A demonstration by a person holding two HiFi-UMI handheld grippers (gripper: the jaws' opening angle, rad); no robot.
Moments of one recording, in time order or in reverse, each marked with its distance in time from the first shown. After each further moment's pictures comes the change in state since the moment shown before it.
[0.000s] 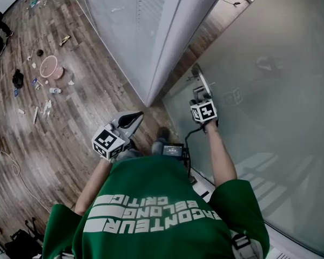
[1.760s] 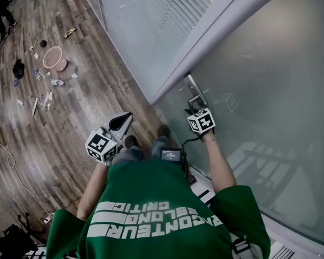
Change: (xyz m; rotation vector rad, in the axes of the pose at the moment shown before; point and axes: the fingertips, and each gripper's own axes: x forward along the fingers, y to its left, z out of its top) left arm -0.100 0.035 -0.029 -0.070 -0.045 0.164; right arm -0.001 0.117 -0.015 -0.134 -0.008 0.156
